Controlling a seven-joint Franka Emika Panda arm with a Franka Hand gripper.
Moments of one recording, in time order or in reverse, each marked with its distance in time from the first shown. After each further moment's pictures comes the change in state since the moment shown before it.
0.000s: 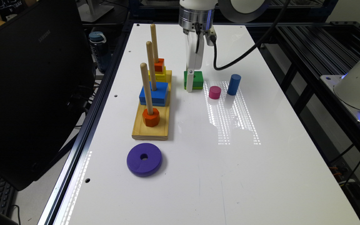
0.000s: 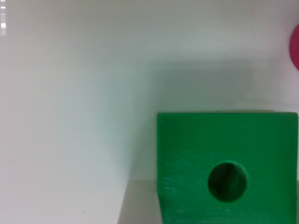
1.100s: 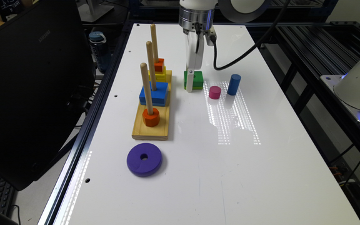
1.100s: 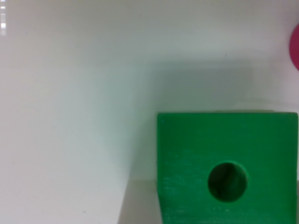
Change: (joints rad) arm -0.001 0.000 0.001 0.000 0.000 0.000 0.000
